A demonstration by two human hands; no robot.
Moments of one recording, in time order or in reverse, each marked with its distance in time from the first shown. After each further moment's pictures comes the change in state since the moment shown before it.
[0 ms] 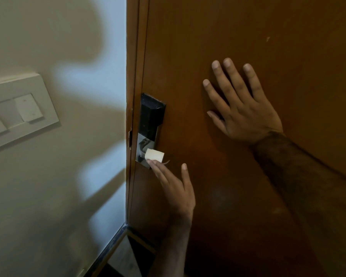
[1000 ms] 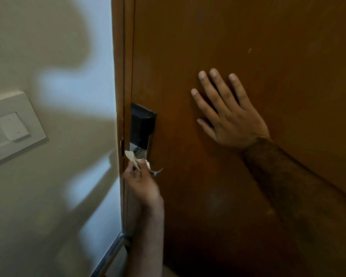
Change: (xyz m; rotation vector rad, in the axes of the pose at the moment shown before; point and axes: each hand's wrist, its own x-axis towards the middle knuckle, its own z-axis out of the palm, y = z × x) left_hand 0.066 0.006 -0.033 -0.579 0.332 -0.382; right_hand 0.000 0.000 0.002 -0.055 0.012 0.019
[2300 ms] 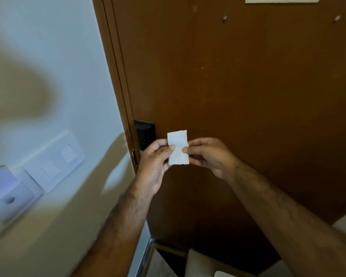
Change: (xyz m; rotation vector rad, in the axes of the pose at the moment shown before) left_hand -0.046 0.181 -0.022 0.216 -0.968 -0.252; right_hand -0.021 -0.068 -0.140 2.073 -0.530 1.658
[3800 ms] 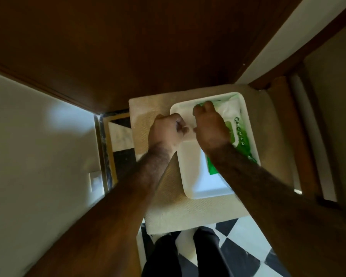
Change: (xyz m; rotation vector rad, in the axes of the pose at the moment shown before) left_hand -0.127 -0.646 -0.078 1.461 -0.491 -0.240; right_hand -0.008 0.680 -0.133 -1.214 0.245 0.358
